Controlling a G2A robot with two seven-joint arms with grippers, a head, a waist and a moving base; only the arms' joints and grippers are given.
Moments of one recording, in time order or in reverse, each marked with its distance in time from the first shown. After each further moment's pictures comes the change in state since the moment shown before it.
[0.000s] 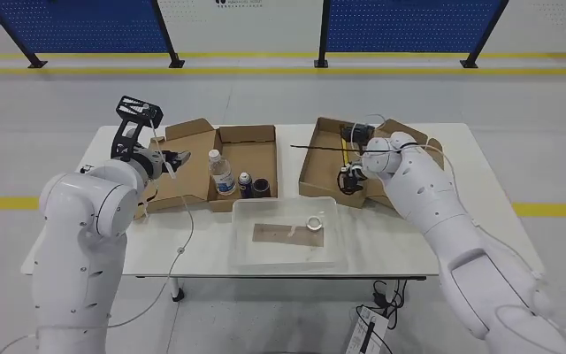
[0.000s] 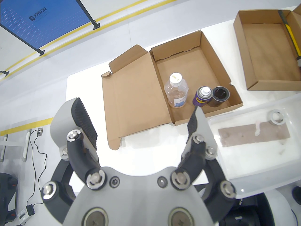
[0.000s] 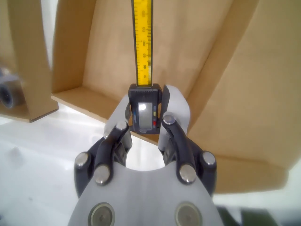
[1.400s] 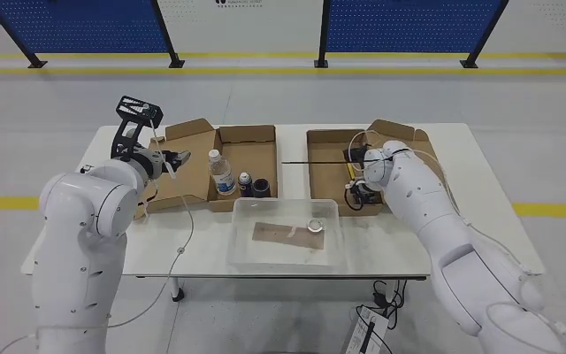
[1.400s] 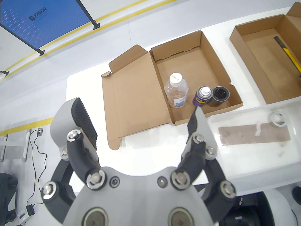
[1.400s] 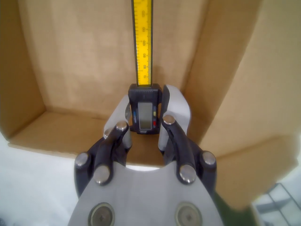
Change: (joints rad) left arm 0.000 0.000 0.000 0.000 0.000 0.000 0.000; right arm 0.025 -0.050 -0.058 0.179 -0.119 -0.099 0.095
